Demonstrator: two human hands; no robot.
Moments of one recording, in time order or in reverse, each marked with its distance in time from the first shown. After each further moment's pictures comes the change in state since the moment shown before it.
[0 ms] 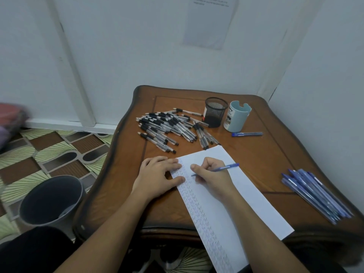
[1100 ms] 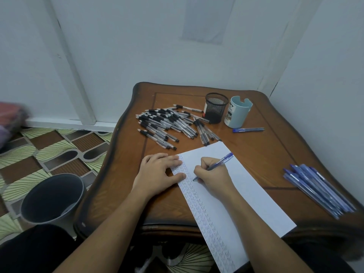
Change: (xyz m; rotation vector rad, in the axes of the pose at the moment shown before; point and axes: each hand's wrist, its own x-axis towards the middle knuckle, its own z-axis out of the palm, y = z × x) left_hand -0.001 -0.001 0.002 0.002 0.011 -0.001; right_hand -0.002 0.009 0.008 -0.123 0.056 -0.081
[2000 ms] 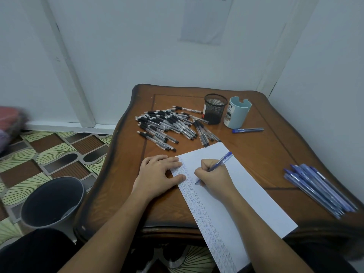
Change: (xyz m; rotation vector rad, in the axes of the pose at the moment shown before) left_hand 0.000 0.000 0.000 -0.002 -0.003 -0.003; right_hand 0.000 -0.001 -0.002 0.030 0.010 -0.024
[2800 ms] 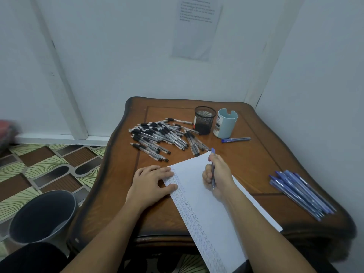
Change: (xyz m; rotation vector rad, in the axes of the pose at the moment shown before) left_hand 0.000 -0.004 0.001 0.002 -0.025 0.004; right_hand 0.017 -0.022 -0.028 0.537 0.116 0.404
